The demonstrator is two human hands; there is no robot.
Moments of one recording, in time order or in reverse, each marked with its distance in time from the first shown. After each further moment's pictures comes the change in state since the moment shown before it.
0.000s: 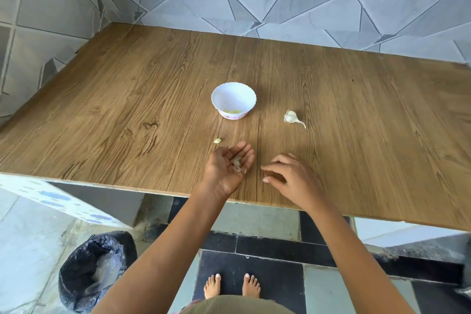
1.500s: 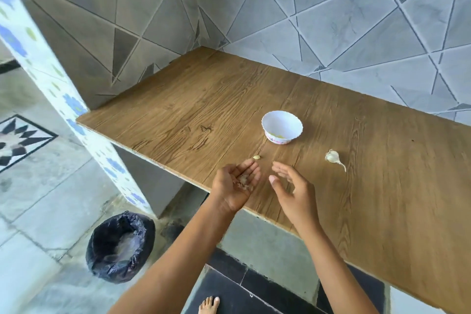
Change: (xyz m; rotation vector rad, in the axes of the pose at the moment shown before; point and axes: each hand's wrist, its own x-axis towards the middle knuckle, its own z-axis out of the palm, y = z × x) left_hand -0.050 0.009 -0.022 -0.201 0.079 0.221; right_hand 0.026 -0.053 0.012 0.687 0.198 0.089
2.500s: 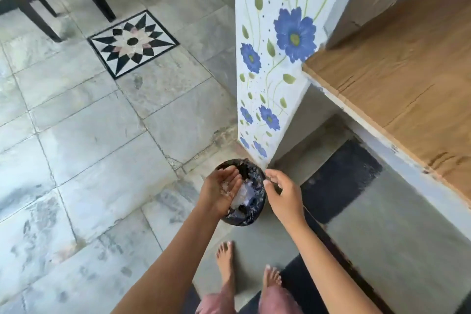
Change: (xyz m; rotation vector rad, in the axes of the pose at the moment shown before) left_hand 0.025 0.312 -0.442 -0.277 0.586 0.232; right_hand -0.047 -0.025 0.528 -0.011 -0.607 0.214
